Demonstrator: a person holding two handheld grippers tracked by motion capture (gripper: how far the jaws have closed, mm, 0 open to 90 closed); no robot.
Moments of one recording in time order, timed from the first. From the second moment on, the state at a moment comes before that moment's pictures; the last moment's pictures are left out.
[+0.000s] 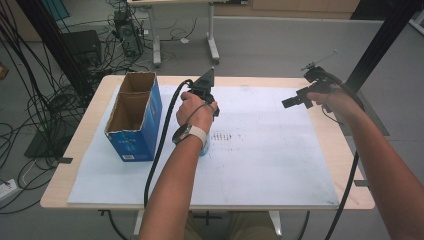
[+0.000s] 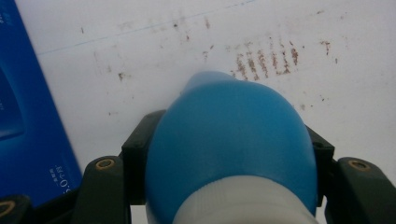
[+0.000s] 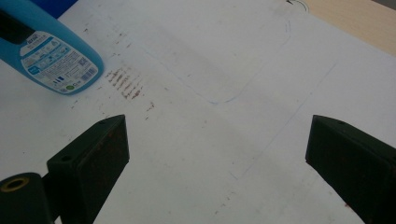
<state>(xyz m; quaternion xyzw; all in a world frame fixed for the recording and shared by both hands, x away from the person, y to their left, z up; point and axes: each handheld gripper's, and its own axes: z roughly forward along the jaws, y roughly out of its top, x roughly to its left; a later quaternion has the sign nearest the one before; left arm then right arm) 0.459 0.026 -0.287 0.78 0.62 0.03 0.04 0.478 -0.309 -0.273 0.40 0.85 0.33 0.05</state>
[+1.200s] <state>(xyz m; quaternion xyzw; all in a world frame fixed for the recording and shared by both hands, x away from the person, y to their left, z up) 0.458 0.026 -0.286 0.79 0.62 0.03 0.04 0.477 -0.310 -0.273 0.40 0.85 0.33 0.05</state>
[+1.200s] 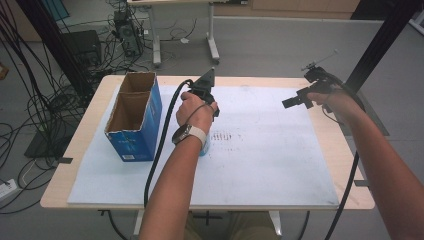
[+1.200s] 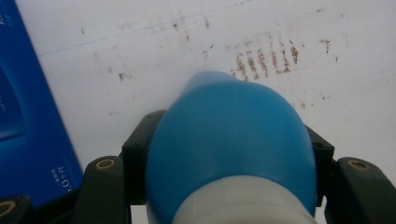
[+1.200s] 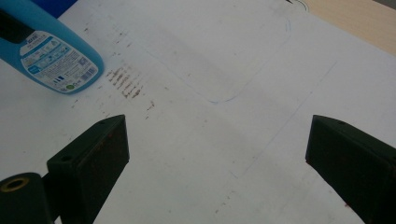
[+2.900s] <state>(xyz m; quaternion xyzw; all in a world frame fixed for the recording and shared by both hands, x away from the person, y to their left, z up) 0.445 0.042 -0.210 0.79 0.61 0.05 0.07 0.475 -0.311 -0.271 0.40 0.85 0.33 0.05</state>
